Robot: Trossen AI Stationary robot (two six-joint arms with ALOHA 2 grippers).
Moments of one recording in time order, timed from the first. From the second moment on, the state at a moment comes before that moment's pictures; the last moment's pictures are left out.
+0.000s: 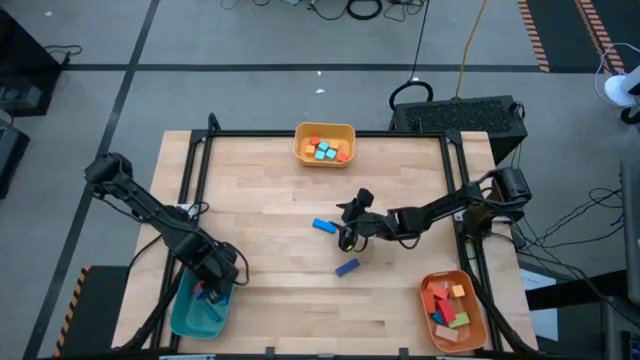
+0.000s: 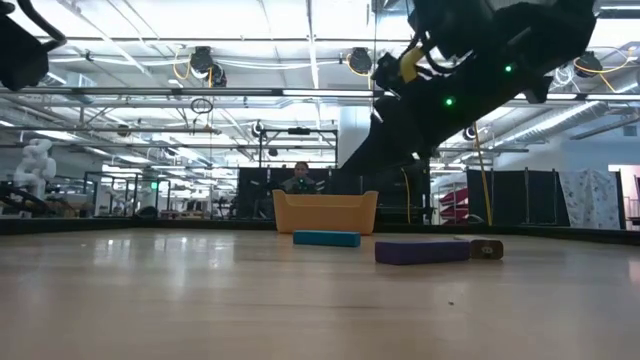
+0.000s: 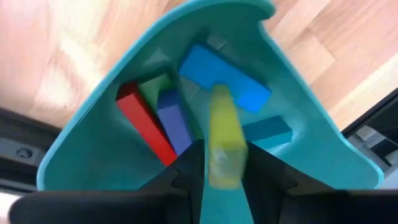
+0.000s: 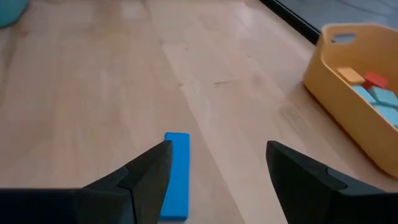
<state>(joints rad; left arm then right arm) -0.66 1.27 0.81 -0.97 0.34 -1.32 0.15 1.69 0.73 0.40 0.52 0.21</state>
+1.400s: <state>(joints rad) -0.66 1.25 0.81 -0.90 0.46 -1.41 0.13 1.90 0.73 0.61 0.34 0.25</state>
